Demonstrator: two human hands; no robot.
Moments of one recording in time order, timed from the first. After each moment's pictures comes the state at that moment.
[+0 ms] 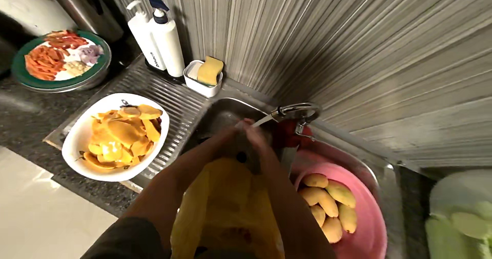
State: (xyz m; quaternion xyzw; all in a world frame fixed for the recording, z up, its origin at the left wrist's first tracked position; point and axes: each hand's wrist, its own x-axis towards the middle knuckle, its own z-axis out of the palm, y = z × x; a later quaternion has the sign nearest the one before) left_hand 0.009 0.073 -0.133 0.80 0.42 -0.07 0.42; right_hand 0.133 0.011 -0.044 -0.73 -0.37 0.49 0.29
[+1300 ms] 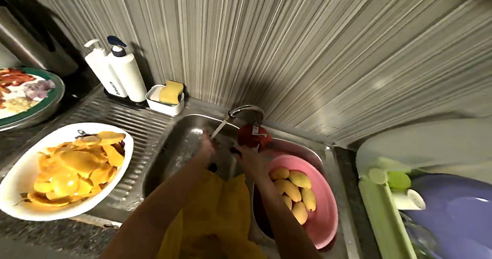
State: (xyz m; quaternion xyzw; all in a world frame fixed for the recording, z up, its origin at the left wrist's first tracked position) left_hand 0.082 0.030 -0.077 0.08 0.49 0.38 0.78; right_hand 0.199 -0.095 0.016 -0.76 -0.57 0.31 0.04
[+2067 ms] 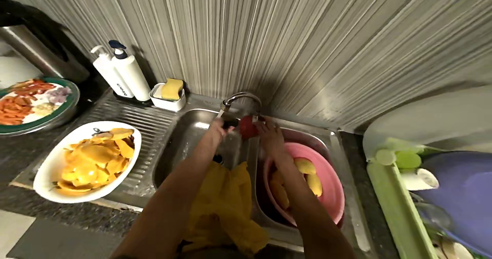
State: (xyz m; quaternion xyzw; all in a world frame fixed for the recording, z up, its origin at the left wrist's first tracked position) left_hand 0.108 0.028 -0.012 0.12 0.49 0.32 0.80; right_hand 0.293 -0.112 -0.032 -0.73 -0.68 -0.04 0.05
